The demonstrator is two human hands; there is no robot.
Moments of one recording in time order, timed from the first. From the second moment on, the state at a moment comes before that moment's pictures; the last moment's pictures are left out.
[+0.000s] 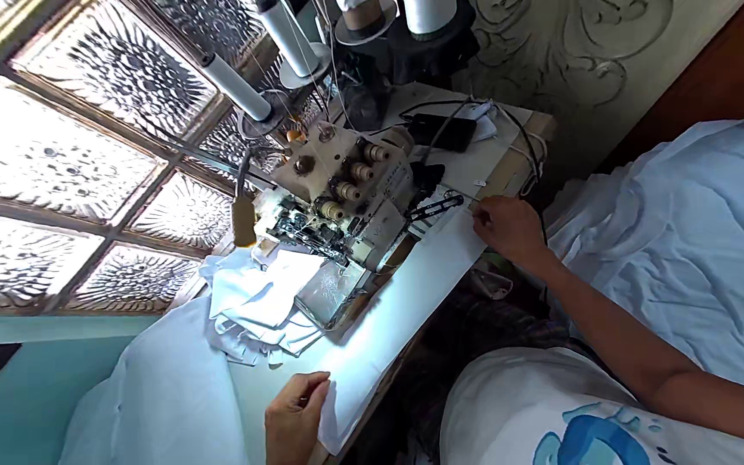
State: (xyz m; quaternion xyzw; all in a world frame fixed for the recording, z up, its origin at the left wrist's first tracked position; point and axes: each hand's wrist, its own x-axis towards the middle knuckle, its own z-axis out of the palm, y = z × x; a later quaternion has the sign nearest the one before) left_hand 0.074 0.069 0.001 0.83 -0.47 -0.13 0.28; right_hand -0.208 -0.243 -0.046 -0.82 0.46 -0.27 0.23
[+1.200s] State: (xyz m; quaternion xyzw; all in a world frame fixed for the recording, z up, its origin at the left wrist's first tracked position) left_hand 0.086 0.195 0.032 0.80 -0.21 0.01 0.57; right_hand -0.160 -0.200 -0.017 -0.84 0.27 -0.16 0.44
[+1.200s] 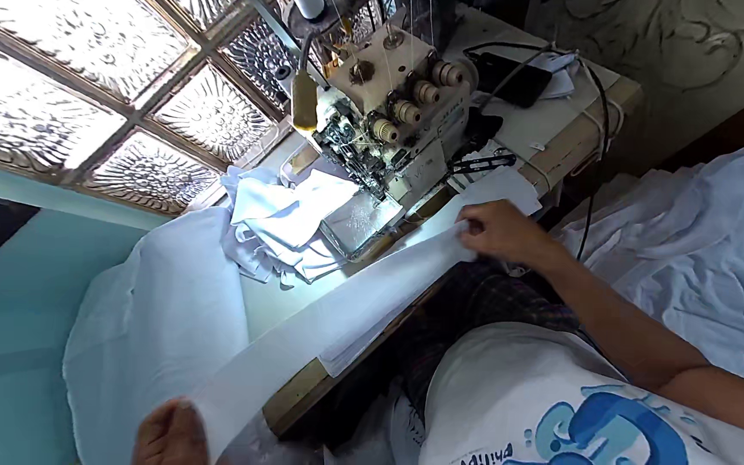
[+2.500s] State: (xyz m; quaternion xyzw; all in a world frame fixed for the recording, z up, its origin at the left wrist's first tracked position) left_hand 0.021 -0.013 0.013 0.65 -0.52 -0.12 0.54; right_hand -0.120 -0.139 -0.013 -0.85 0.05 -0.37 0.37
